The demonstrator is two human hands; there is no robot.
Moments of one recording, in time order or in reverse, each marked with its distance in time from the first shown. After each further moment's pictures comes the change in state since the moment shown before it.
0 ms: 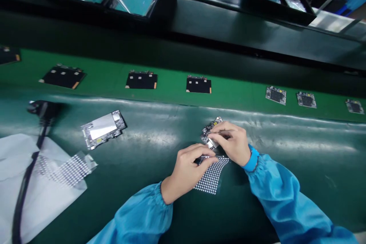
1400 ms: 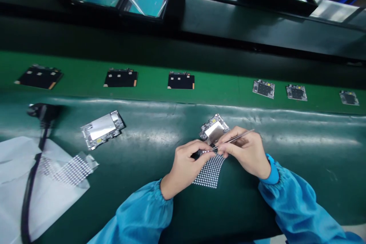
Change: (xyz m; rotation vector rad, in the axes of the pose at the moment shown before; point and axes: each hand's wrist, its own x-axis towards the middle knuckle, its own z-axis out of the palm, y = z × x) left_hand 0.004 0.001 -0.001 -0.012 0.009 -0.079; right_hand -0.020 -0.038 -0.028 0.348 -0.081 0.344
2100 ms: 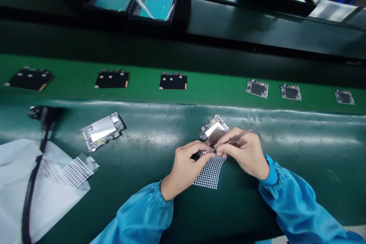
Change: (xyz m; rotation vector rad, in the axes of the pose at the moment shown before) left_hand 0.000 0.001 -0.001 -0.018 0.010 0.015; right_hand 0.000 0.003 0.001 0.047 -0.010 0.009
